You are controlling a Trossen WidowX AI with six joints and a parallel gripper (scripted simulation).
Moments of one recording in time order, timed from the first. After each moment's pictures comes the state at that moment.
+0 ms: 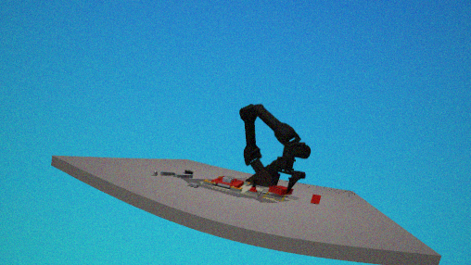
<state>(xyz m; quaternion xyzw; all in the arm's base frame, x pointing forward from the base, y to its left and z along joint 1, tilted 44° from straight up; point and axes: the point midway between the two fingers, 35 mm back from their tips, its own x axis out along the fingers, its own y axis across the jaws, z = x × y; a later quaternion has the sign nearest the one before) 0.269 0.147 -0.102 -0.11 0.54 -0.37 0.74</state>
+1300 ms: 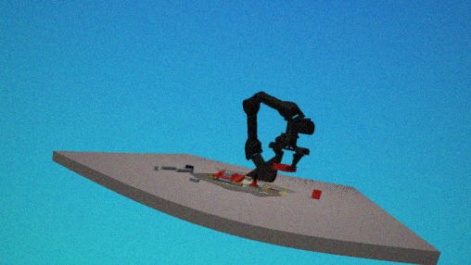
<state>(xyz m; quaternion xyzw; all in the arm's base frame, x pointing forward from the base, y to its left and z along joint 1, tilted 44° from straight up) 0.263 0.199 -0.043 -0.12 0.55 -0.37 0.74</state>
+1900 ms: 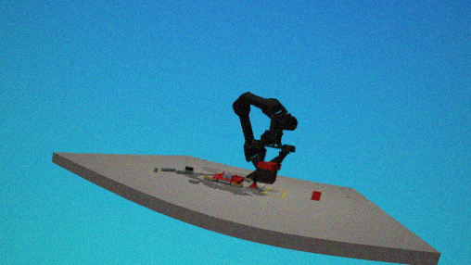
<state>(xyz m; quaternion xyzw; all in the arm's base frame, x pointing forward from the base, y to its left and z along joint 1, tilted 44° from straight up) 0.300 0.159 0.006 -0.18 0.59 -0.31 0.73</state>
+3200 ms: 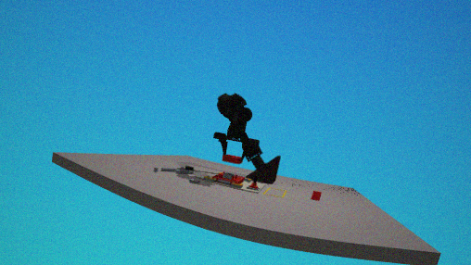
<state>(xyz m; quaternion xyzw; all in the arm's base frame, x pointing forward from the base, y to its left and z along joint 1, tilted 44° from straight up) 0.335 0.049 0.112 -0.33 0.63 -0.20 0.67</state>
